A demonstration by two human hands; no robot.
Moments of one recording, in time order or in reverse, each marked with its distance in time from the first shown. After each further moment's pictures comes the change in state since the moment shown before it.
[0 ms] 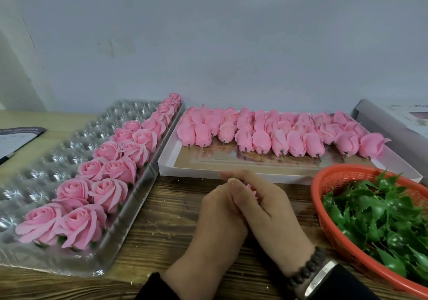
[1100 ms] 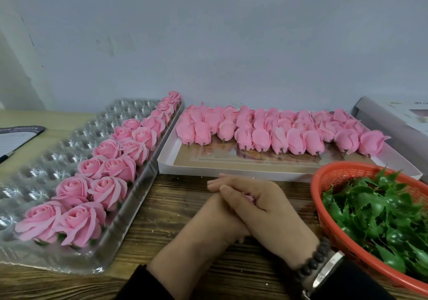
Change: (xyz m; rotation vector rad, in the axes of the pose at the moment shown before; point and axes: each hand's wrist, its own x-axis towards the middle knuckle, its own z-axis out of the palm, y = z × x) left_hand 0.002 0.004 -0.011 0.048 -0.309 -0.143; right_hand 0.003 -0.003 -0.003 -0.009 -0.175 0.047
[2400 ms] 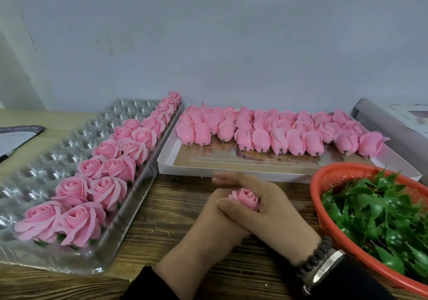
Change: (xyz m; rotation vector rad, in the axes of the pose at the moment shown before) left_hand -0.005 0.003 -0.003 -0.191 -0.006 0.122; right_hand -0.001 0.005 -0.007 -0.001 -0.050 0.005
